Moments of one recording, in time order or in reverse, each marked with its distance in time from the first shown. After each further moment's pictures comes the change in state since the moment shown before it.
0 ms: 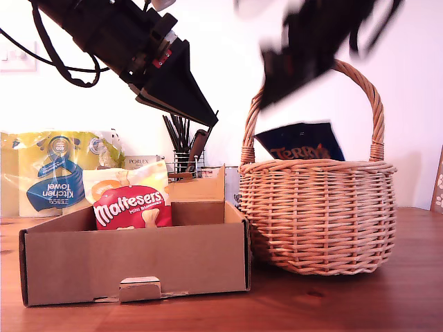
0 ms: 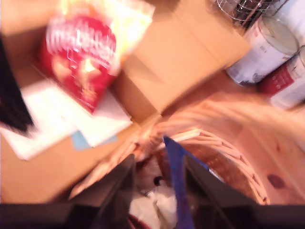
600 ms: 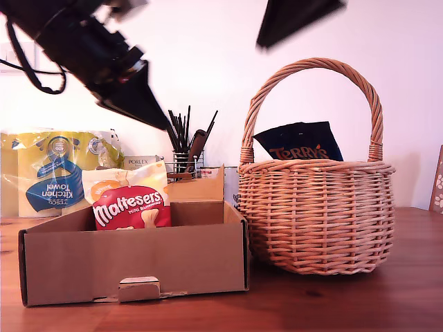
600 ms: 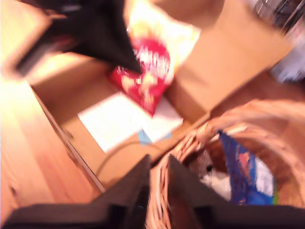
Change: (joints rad) left arm 0.202 0.000 0.000 0.074 -0.055 0.036; right arm 0.112 -0.170 0.055 -0.221 -0.055 0.153
